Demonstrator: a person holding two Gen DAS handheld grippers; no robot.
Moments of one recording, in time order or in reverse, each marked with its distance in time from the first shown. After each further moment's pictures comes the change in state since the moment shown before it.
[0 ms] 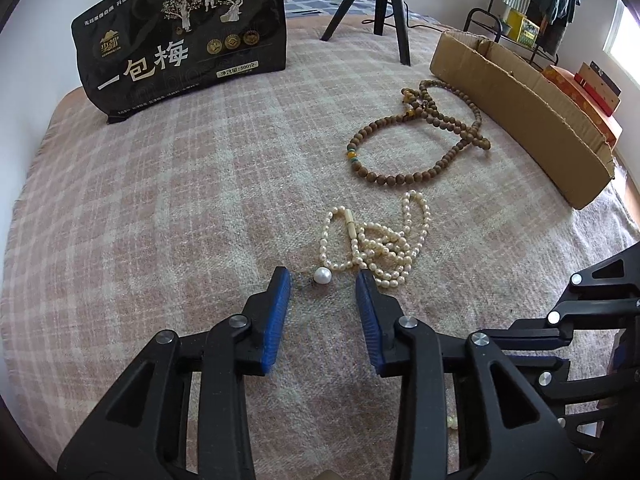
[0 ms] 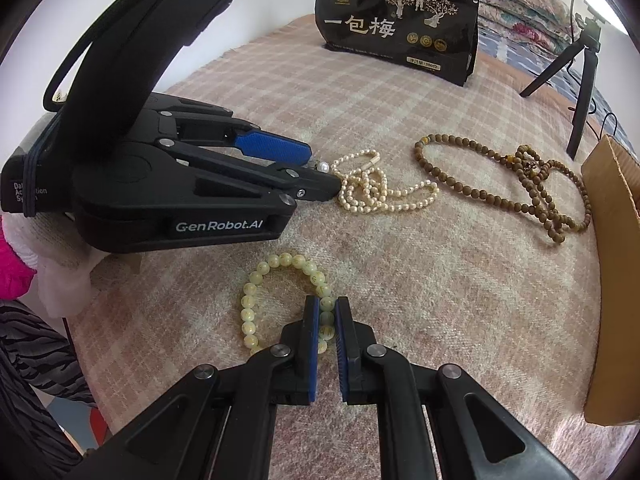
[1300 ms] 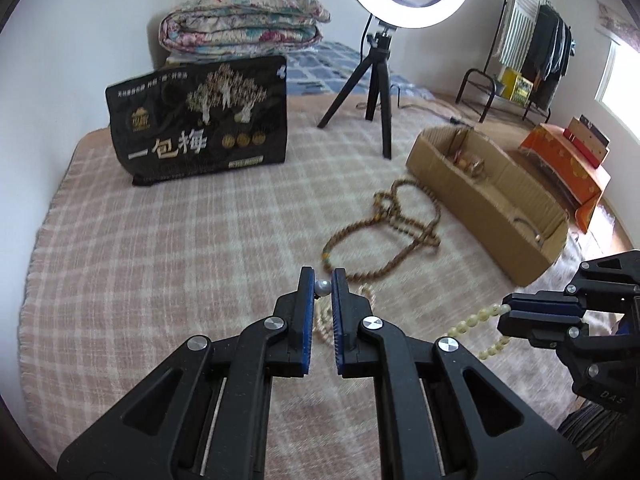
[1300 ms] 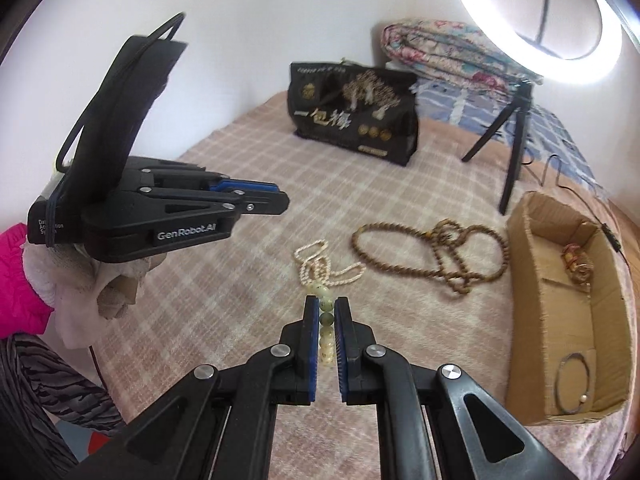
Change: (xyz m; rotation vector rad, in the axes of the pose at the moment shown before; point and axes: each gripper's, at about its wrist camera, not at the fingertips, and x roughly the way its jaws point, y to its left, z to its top) left arm -0.081 -0.009 0.040 -0.078 -0.205 -0.041; right arm -0.101 -0.031 0.013 0.058 -0.232 -0.083
